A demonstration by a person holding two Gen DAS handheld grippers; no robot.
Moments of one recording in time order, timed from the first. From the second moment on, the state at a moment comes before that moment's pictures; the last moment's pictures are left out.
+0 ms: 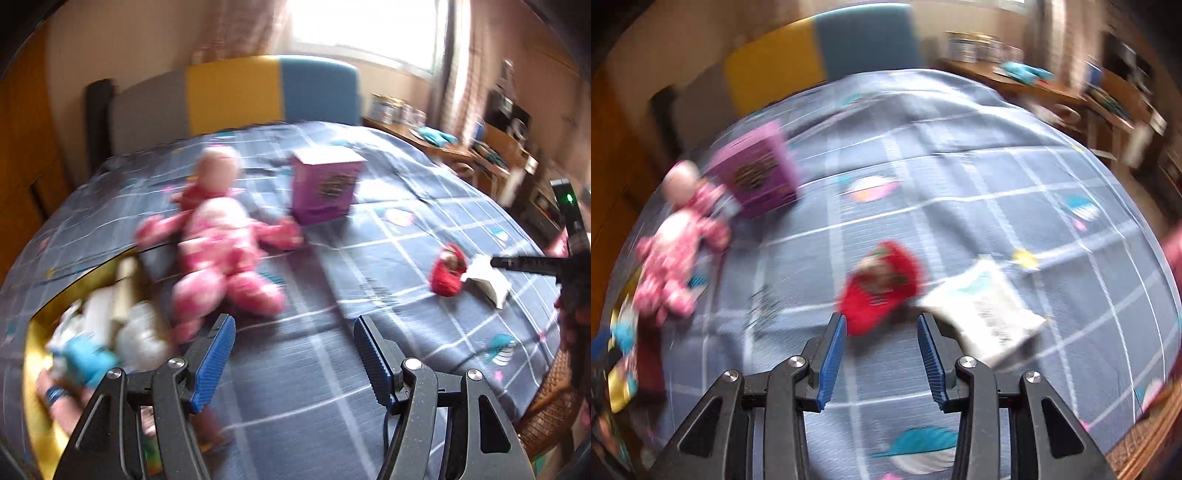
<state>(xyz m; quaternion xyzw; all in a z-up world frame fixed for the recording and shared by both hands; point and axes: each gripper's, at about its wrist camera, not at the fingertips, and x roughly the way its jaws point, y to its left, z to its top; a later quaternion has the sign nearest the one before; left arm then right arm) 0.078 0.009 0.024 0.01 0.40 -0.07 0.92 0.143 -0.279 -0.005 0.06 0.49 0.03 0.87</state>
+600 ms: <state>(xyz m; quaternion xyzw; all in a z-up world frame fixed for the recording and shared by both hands) 0.200 -0.180 -0.039 0.09 0.46 -0.24 0.85 0.143 -0.395 -0.012 0.29 0.41 -0.04 0.86</state>
